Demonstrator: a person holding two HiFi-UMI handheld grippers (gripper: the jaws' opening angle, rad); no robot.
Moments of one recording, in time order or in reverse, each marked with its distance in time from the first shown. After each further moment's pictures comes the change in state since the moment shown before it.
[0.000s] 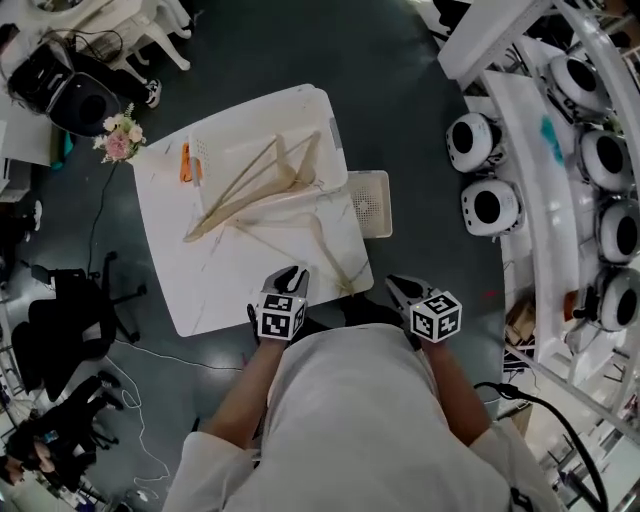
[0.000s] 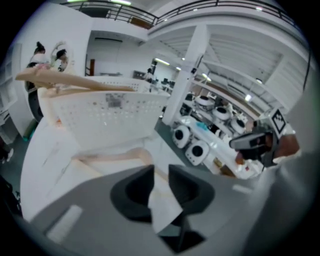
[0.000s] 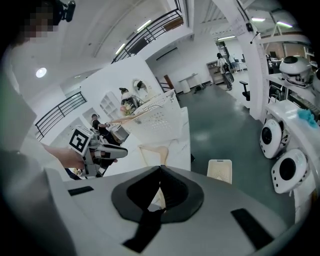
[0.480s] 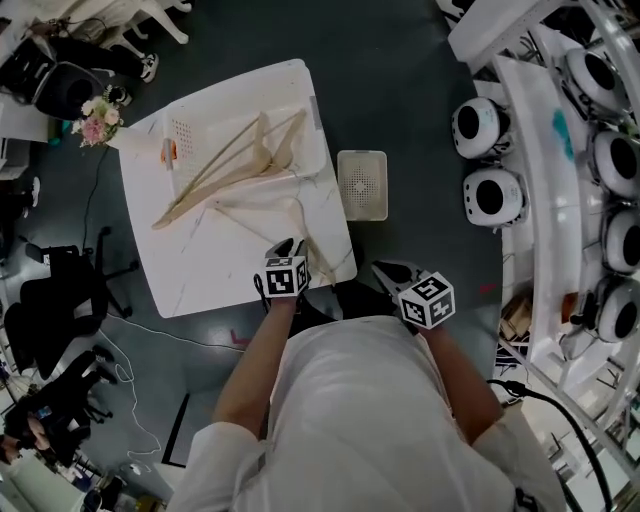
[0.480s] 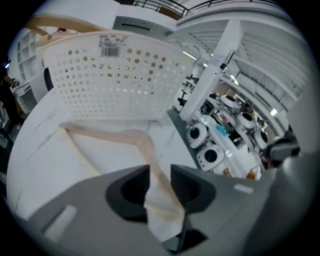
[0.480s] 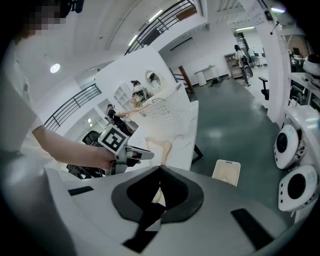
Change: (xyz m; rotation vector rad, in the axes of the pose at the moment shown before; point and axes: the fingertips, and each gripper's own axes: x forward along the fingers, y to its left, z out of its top) left arm 0.103 0.004 -0.023 -0.251 0.084 0.133; right arm 0.010 -0.024 0.003 -0.110 0.101 0.147
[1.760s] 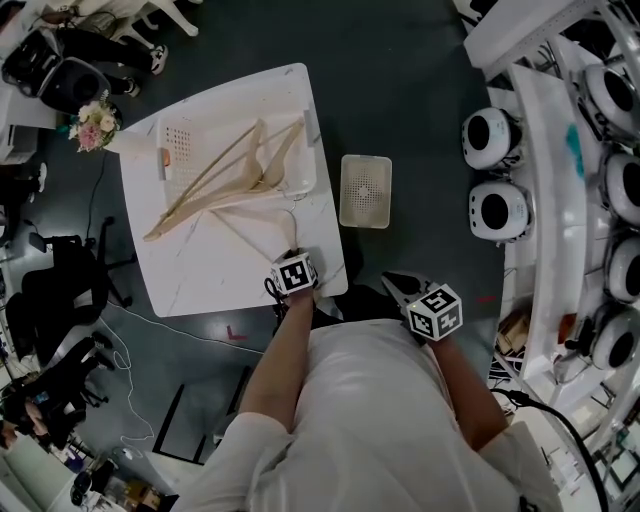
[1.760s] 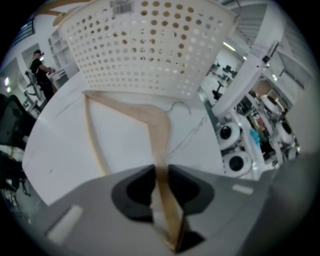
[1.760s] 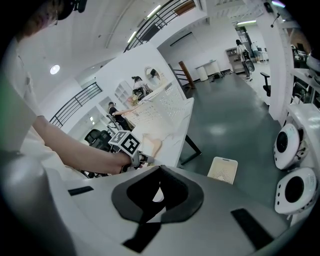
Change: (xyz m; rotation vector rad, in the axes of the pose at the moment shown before) left arm 0.053 0.020 -0.028 -0.248 0.116 0.317; right arm -0.020 -0.054 0.001 0.006 0.054 0.036
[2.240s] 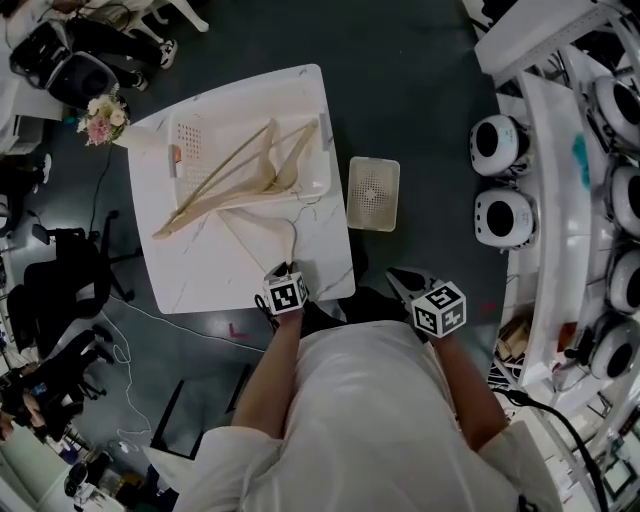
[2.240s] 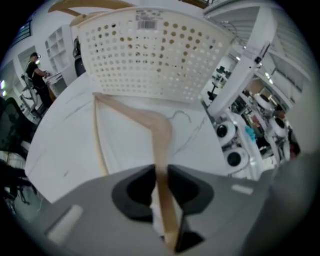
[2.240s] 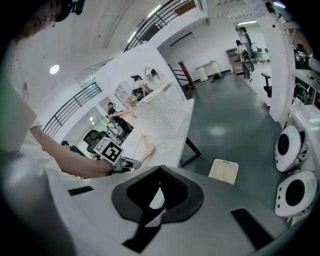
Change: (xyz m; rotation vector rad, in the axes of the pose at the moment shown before) left arm -0.032 0.034 -0.016 0.052 -0.022 -0.031; right arm 0.012 -0.007 0.018 -0.002 -0.005 -0.003
